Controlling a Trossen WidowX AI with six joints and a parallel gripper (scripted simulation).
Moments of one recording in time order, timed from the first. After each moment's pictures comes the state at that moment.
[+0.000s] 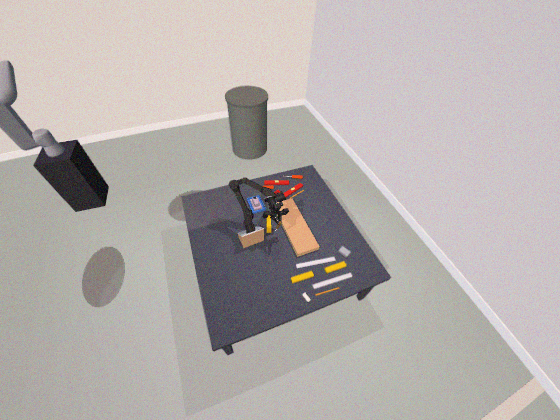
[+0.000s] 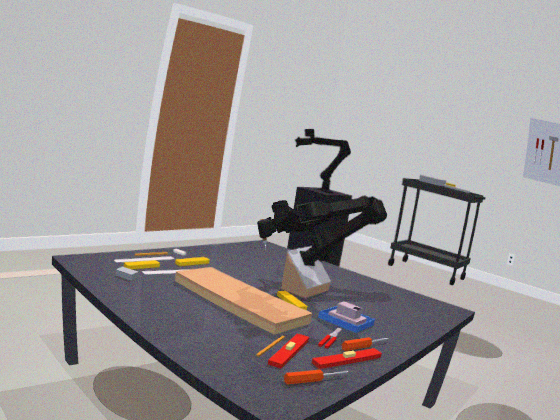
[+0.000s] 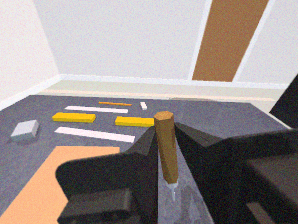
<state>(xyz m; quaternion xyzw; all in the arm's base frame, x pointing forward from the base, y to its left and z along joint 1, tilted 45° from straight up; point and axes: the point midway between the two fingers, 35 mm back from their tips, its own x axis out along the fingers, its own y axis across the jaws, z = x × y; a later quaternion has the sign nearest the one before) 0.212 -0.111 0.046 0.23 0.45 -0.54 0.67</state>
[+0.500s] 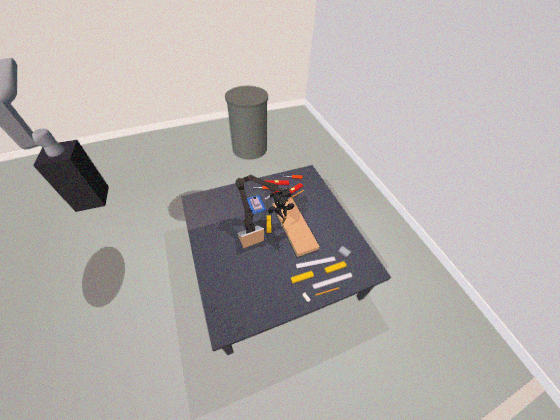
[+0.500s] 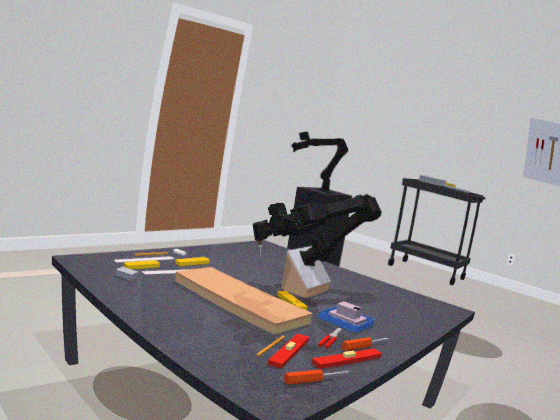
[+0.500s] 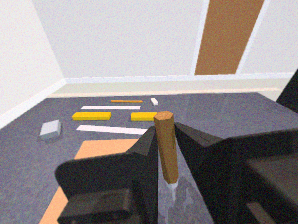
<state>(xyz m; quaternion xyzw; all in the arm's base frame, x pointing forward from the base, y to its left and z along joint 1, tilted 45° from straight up) 0.261 -0.078 0.063 0.26 0.43 -0.55 0.66</state>
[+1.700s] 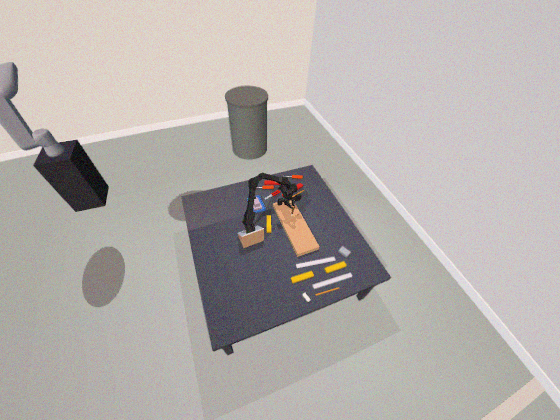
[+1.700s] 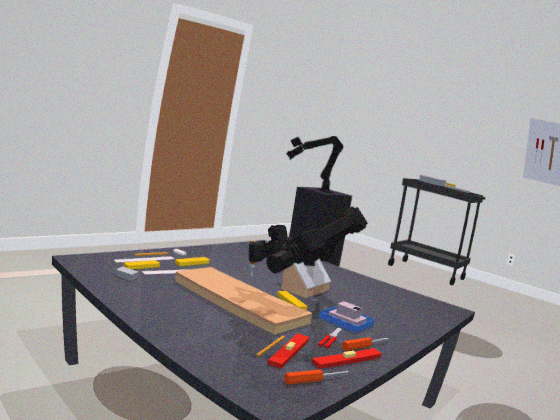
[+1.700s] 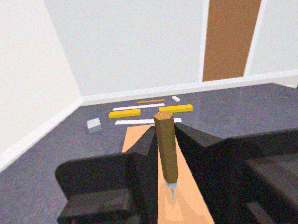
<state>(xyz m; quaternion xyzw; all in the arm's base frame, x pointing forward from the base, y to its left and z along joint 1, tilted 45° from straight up) 0.354 0.032 0.099 0.27 0.36 -0.58 0.68</state>
